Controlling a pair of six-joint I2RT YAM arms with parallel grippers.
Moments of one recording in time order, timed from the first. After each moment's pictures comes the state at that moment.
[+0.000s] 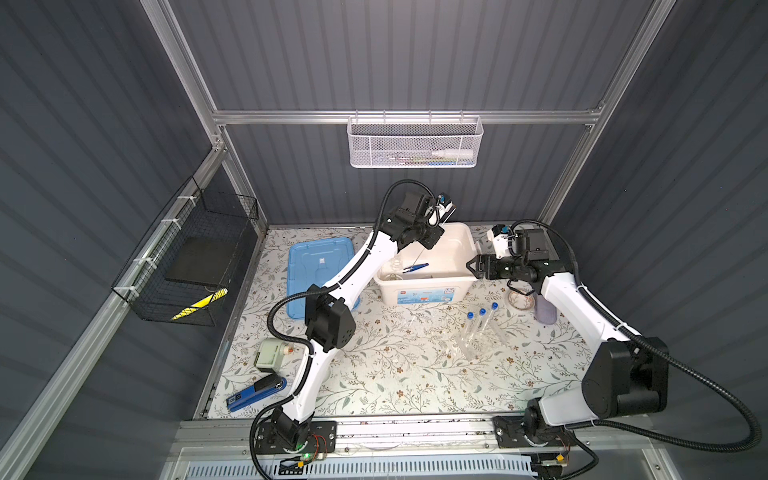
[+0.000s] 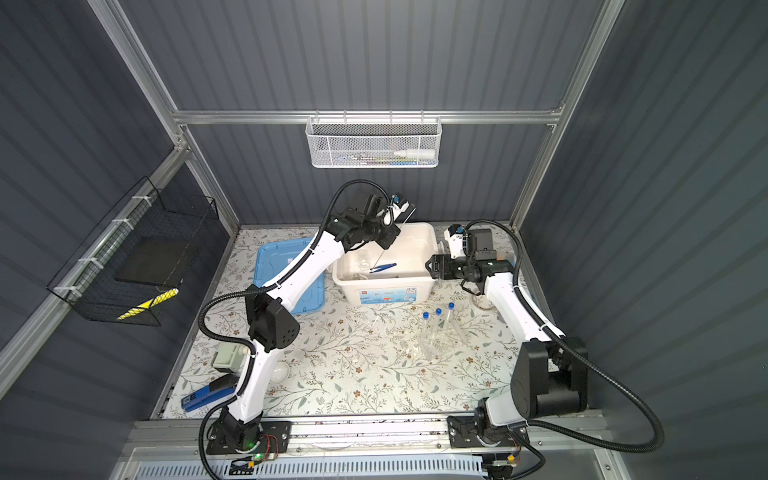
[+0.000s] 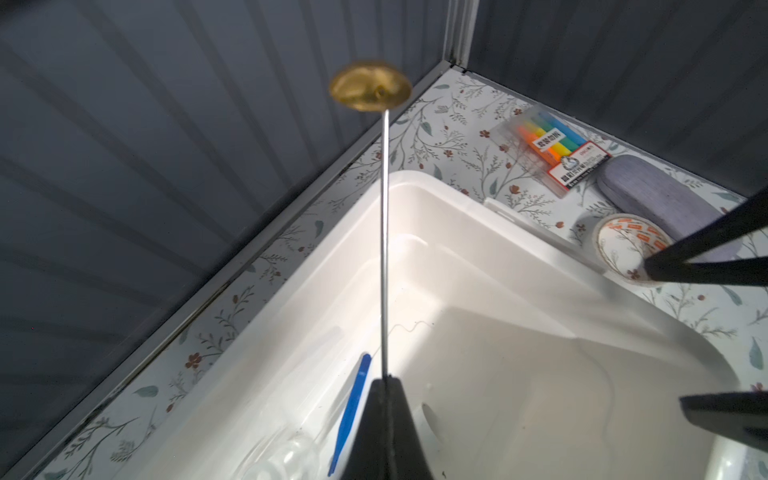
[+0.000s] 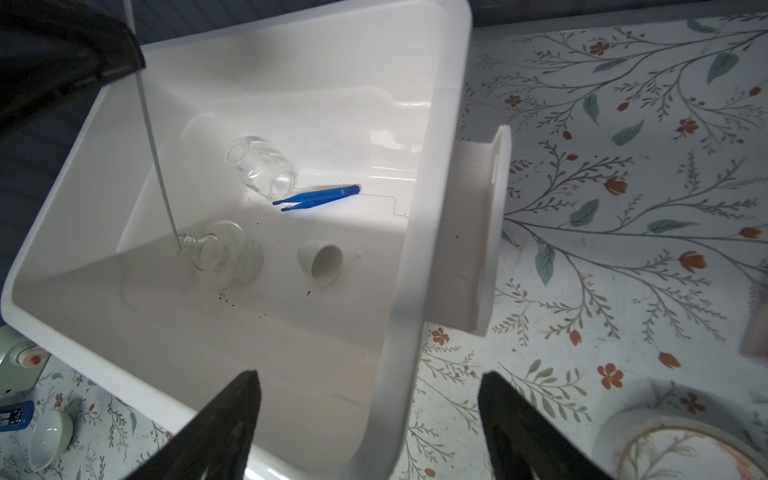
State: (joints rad) left arm -0.68 2.31 2.44 -0.77 0.16 0.21; right arm 0.10 1.47 1.15 -0.46 -0.38 0.09
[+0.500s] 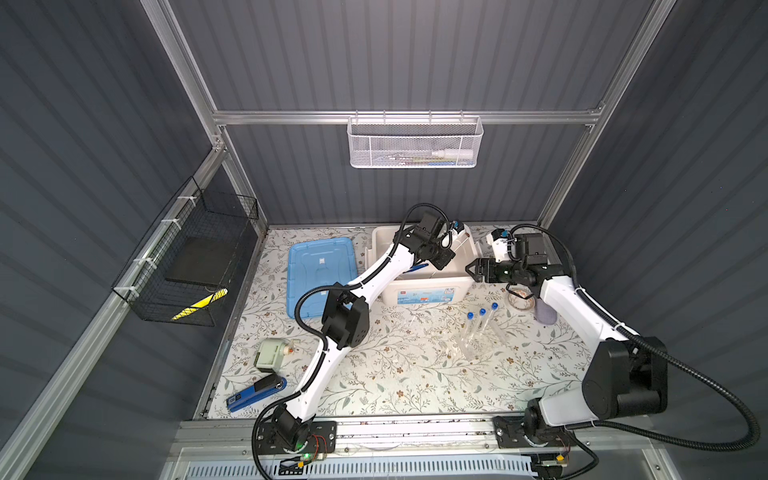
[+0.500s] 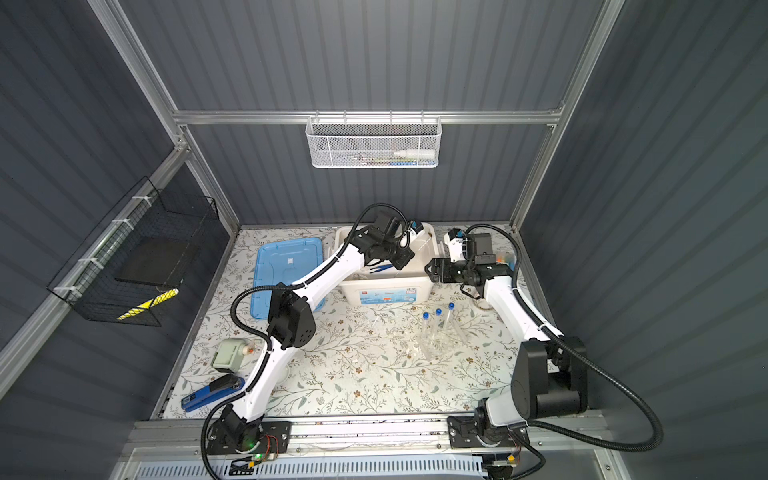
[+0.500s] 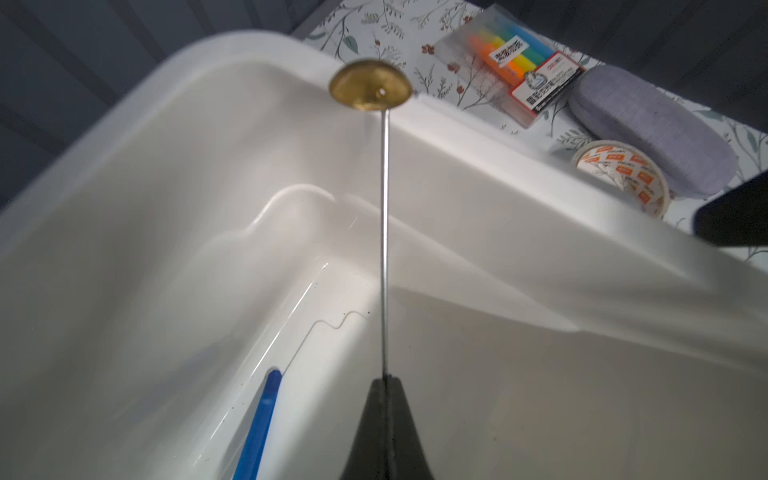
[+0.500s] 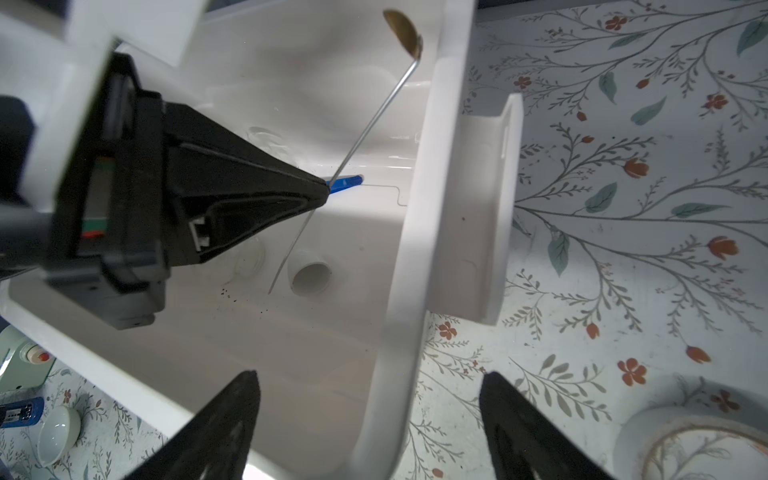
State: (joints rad) left arm -0.72 2.48 2.43 -0.74 0.24 0.22; right arm 0.09 1.47 1.11 -0.43 -0.39 0.10
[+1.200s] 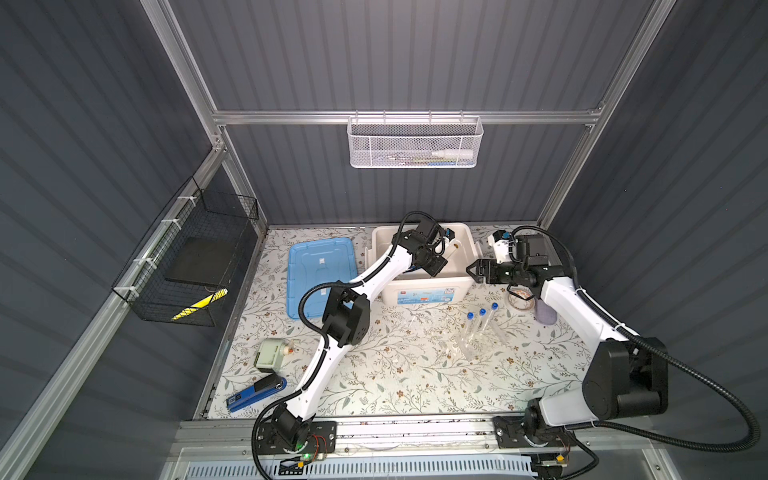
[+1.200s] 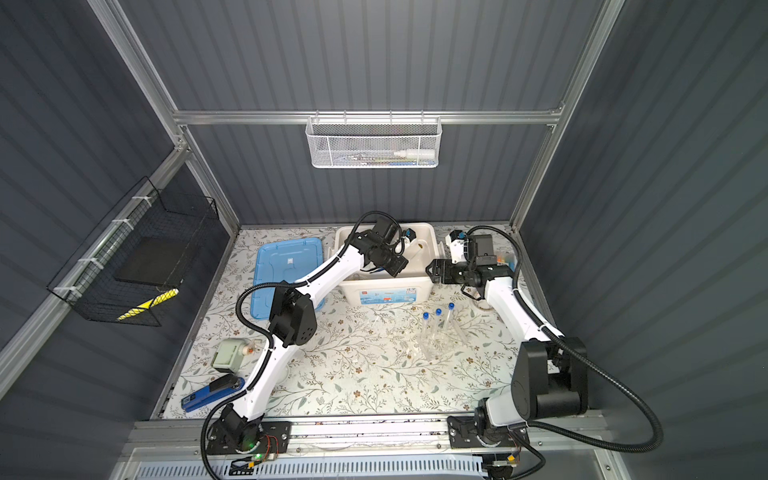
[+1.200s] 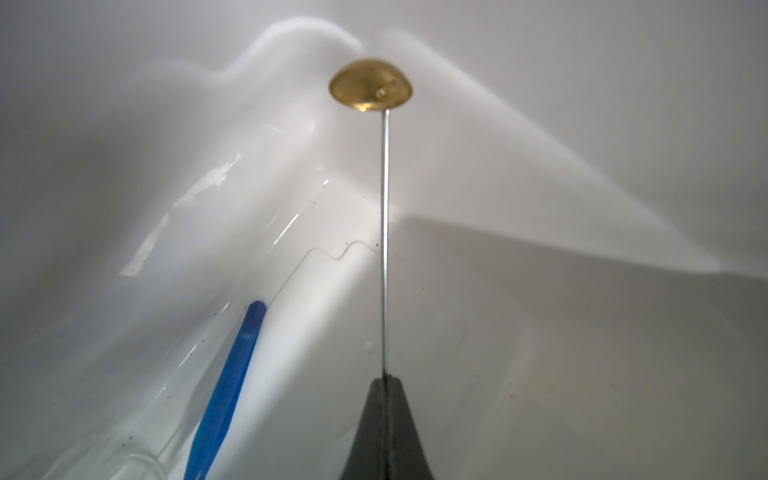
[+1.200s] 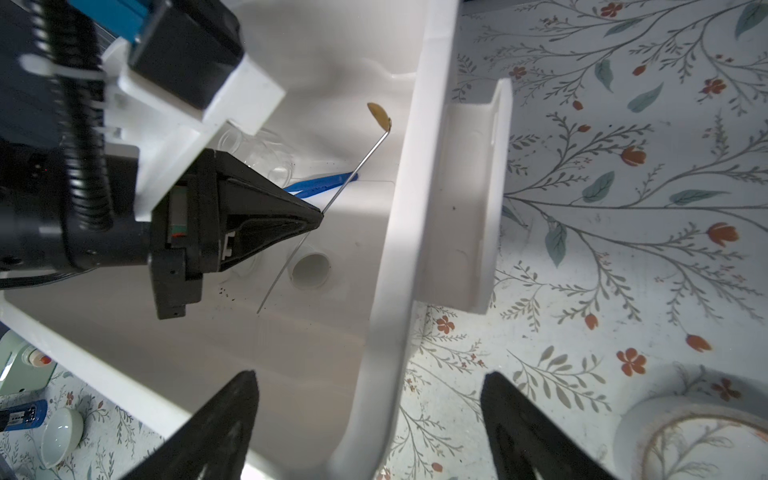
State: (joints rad) left arm -0.69 2.51 2.42 -0.84 0.23 0.16; right arm 0.09 1.46 1.10 -0.43 -0.40 0.11
